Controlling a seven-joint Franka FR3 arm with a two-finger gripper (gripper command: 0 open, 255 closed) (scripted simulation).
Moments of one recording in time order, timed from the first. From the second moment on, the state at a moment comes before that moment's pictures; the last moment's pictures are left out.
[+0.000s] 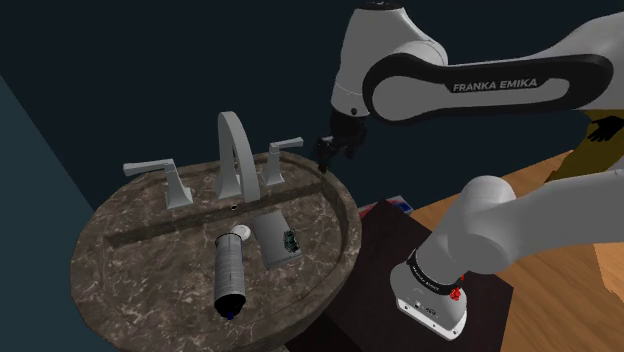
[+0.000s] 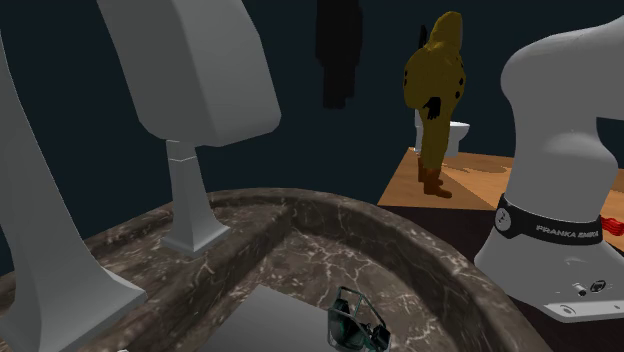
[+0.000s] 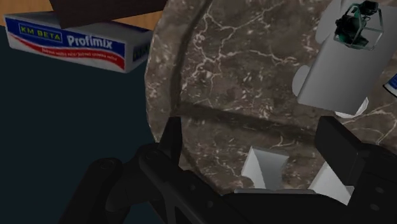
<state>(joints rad) 0.11 -0.69 0.15 -2.63 0.03 1.95 0.36</state>
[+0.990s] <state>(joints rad) 0.20 -0.31 0.41 -2.65 0.14 2.32 0.67</state>
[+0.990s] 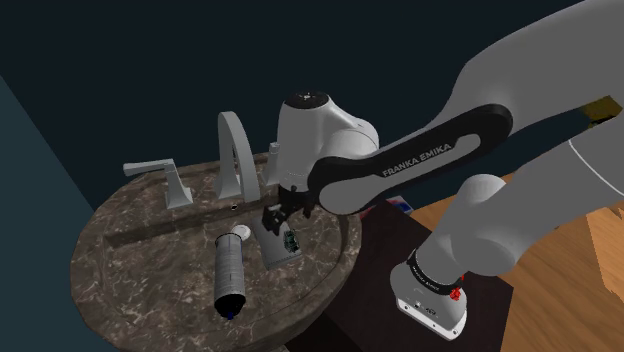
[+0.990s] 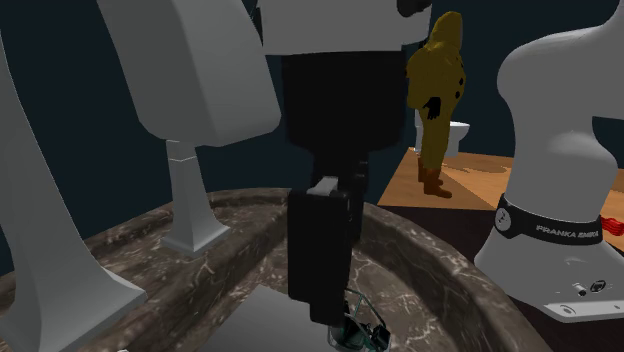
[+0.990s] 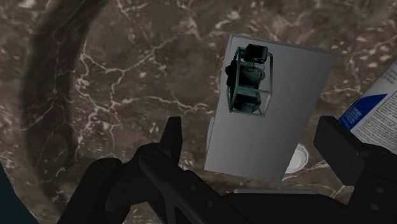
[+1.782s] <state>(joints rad) 0.19 -0.21 0.44 -2.68 0.12 2.45 0.71</state>
